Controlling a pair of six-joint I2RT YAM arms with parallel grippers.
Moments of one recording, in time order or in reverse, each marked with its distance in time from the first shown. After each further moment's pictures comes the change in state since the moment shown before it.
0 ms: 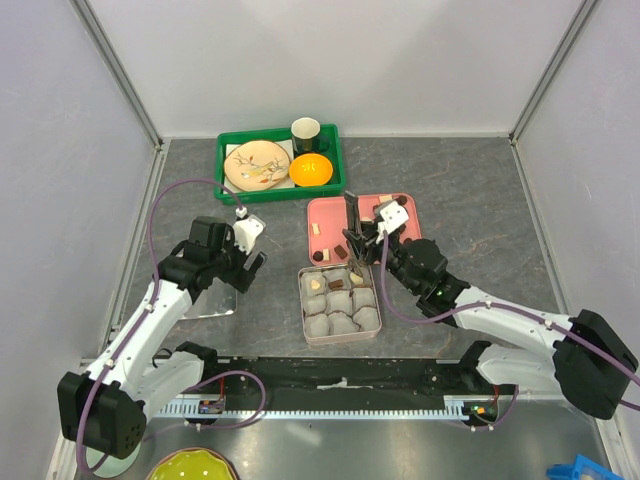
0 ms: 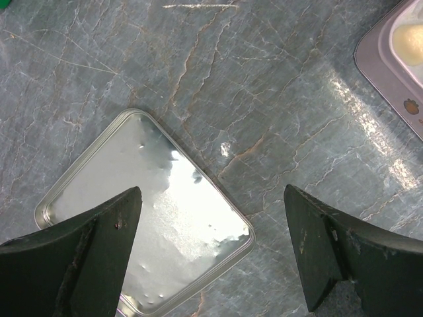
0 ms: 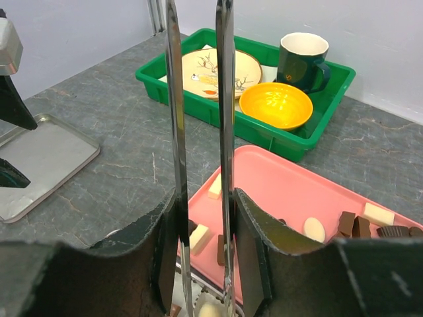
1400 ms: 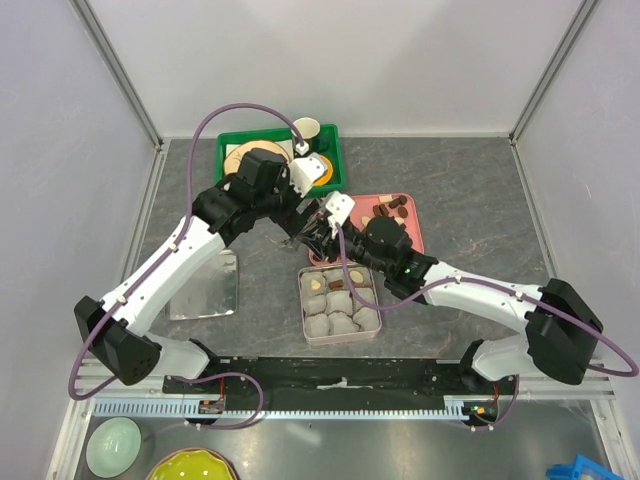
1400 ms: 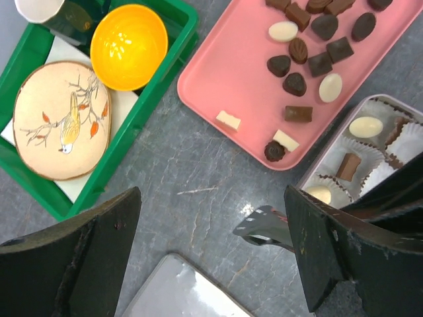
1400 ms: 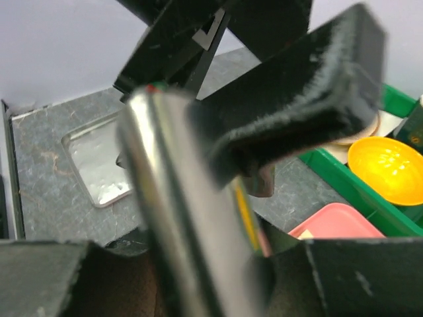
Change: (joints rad) left arm -0.335 0.413 0.683 -0.057 -0.074 -0.041; right arm 0.097 0.217 0.307 -0.130 -0.253 -0.048
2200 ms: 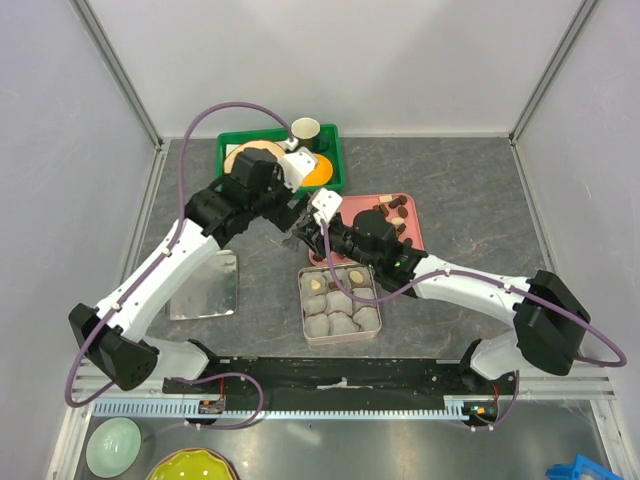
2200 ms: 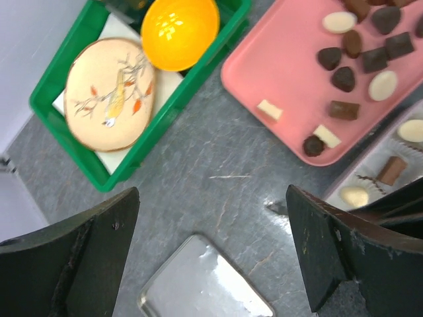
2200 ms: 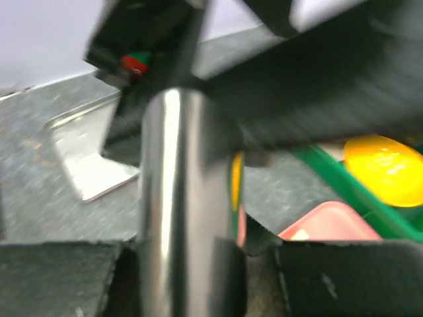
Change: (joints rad) left arm -0.002 -0.026 -0.001 -0.008 -0.168 -0.001; right arm 0.006 0.086 0.092 -0.086 0.009 -0.050
